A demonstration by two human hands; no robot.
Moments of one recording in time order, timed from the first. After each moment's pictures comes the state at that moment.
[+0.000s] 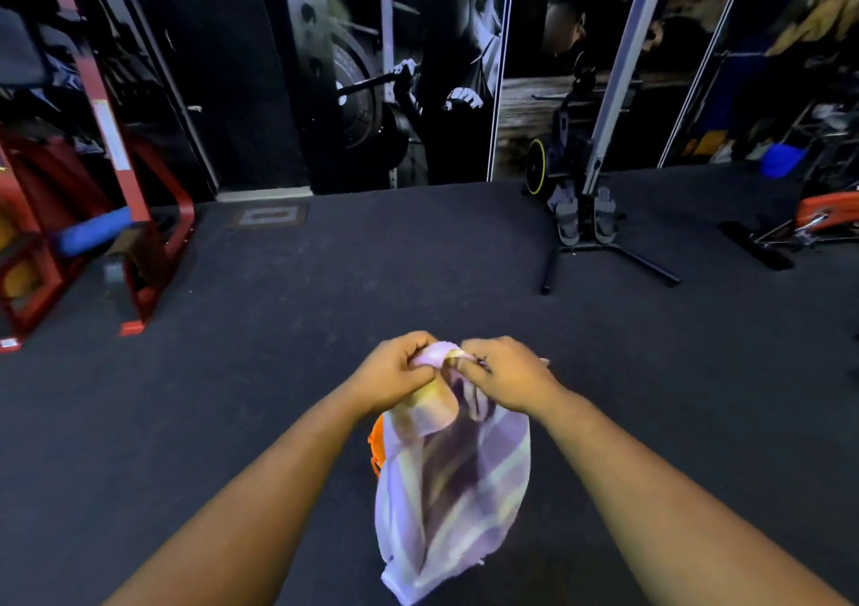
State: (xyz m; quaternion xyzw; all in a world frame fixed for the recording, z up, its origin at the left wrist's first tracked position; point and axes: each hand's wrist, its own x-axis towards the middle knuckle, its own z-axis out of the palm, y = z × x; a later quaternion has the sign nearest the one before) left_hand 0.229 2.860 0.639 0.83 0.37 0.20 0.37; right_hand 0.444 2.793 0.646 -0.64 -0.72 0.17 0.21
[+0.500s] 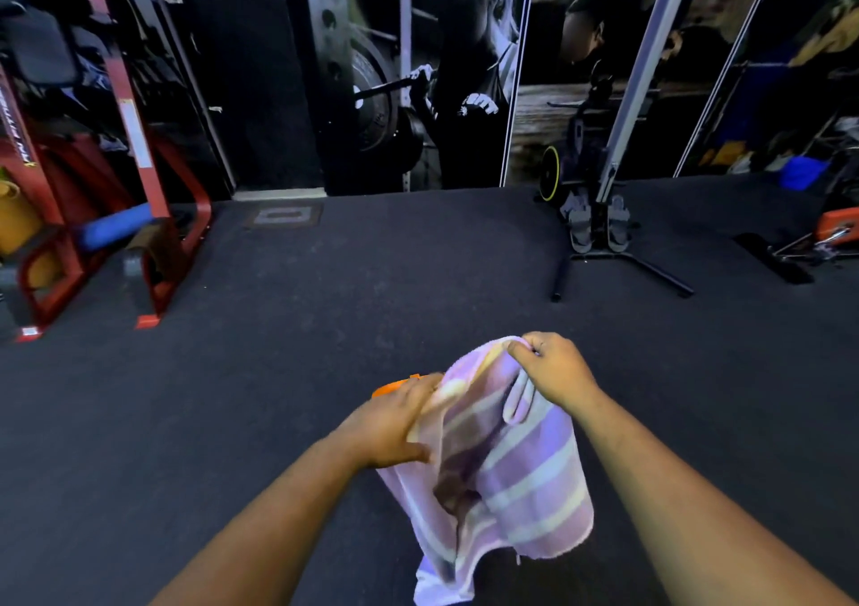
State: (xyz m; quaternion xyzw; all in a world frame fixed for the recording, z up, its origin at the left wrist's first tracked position) left_hand 0.198 2.825 0.600 0.90 0.39 0.00 0.22; right_hand 0.481 2.794 0.633 -0.75 -0.54 0.23 0.30
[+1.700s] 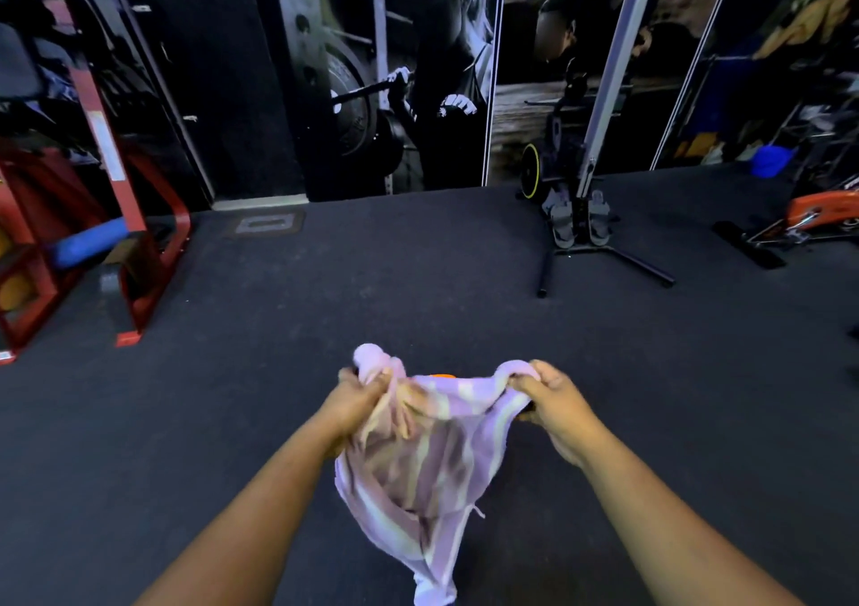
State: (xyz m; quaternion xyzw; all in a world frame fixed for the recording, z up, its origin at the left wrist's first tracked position) left_hand 0.194 2.852 0.596 0.56 0.59 0.23 0.53; right_hand 0.470 2.743 0.612 -0.60 -0.33 0.51 0.52
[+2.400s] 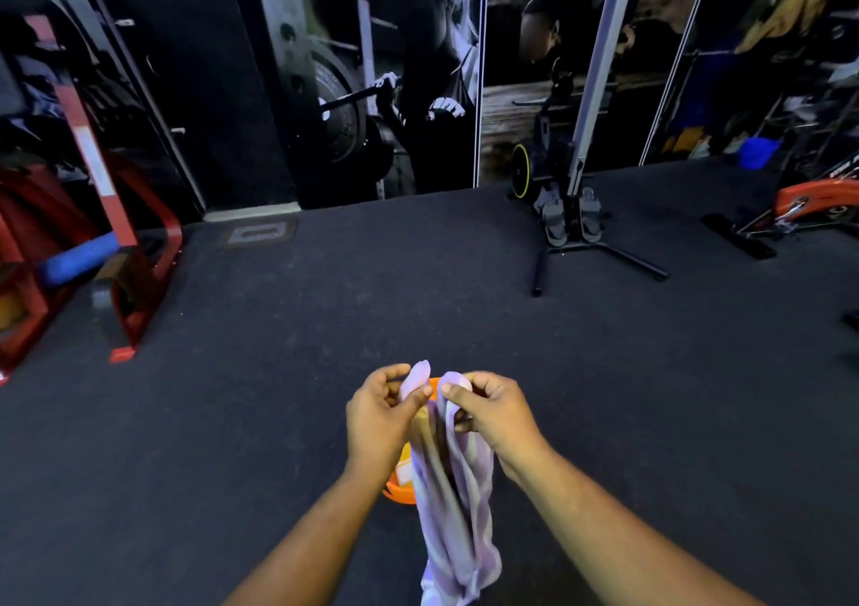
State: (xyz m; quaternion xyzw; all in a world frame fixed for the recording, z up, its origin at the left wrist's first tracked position) left_hand 0.239 2.798 0.616 0.59 0.54 0.43 0.42; right_hand 0.396 2.748 0.623 -0.59 -0.38 0.46 0.55
